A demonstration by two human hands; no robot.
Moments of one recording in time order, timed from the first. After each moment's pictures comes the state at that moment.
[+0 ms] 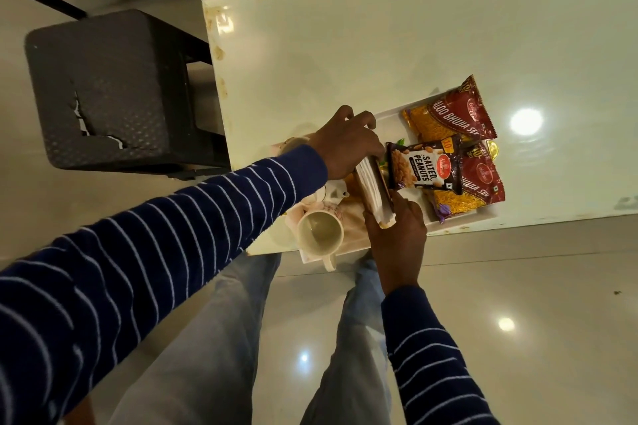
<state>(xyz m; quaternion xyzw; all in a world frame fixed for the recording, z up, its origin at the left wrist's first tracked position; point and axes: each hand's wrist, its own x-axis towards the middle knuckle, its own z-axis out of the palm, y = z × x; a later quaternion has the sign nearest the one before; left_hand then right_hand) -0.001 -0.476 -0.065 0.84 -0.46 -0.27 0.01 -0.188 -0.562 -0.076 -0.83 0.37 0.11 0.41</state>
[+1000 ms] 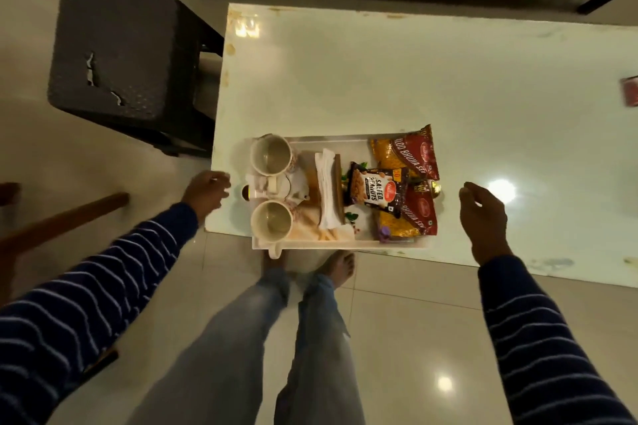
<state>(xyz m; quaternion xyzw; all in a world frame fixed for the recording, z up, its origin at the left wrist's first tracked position) -0.117 -0.332 -0.074 0.75 0.41 -0.28 0.44 -0.123 -0.804 -0.071 -0.82 0.37 0.16 0.42</state>
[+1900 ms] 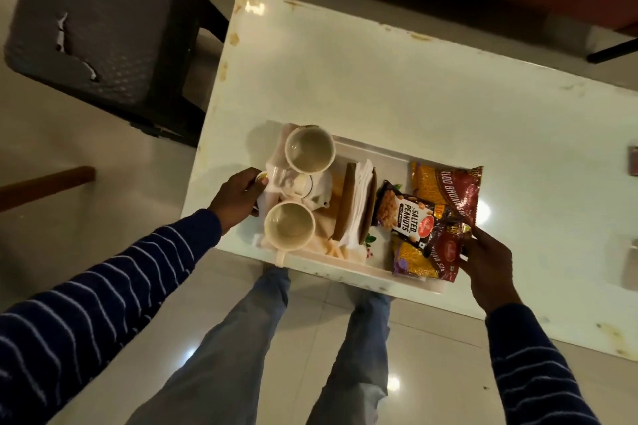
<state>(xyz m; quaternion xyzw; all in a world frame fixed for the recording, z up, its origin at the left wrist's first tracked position) -0.092 -0.391 -0.109 0.76 0.27 -0.31 0.51 -0.101 -0.836 -0.091 -0.70 0.41 0.22 0.54</state>
